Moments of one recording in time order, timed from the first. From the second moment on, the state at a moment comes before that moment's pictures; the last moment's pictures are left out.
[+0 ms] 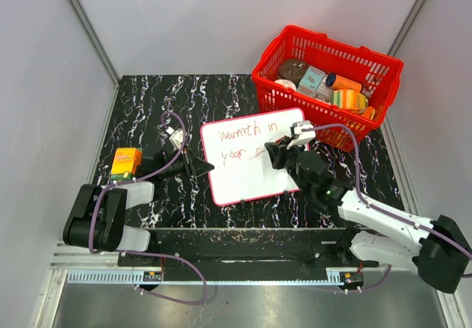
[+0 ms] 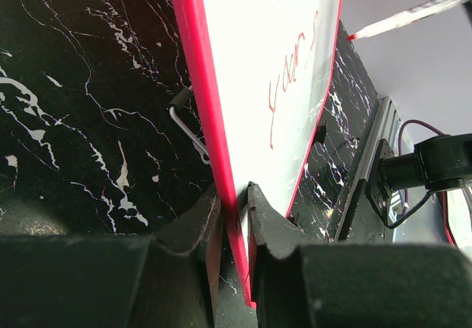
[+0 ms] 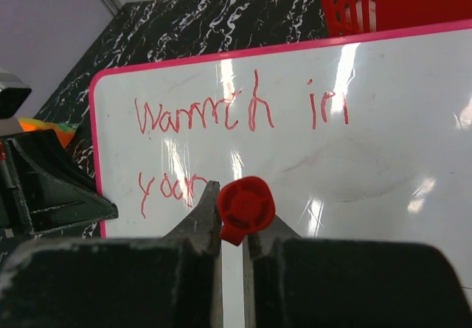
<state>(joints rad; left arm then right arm) -0.15 1.38 0.35 0.68 0.89 -0.50 0.84 1.06 0.59 0.33 0.40 0.37</state>
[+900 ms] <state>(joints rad) -0.15 1.38 0.35 0.68 0.89 -0.50 0.79 1.10 0.62 0.33 0.48 0.35</state>
